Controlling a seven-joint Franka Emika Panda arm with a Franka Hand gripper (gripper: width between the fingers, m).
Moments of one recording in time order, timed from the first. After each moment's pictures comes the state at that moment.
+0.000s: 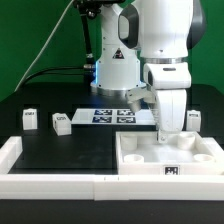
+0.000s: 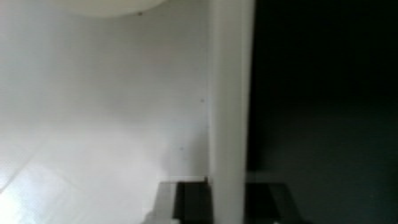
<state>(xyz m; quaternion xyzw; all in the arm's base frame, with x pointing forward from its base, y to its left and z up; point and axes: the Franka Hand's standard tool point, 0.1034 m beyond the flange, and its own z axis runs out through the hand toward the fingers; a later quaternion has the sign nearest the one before) 0.477 0.073 0.010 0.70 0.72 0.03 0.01</state>
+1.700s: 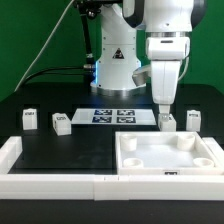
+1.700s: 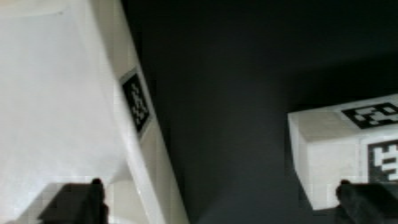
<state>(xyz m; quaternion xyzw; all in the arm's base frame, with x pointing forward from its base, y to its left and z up) 0.445 0.085 0.053 0.78 0.63 0.03 0.02</state>
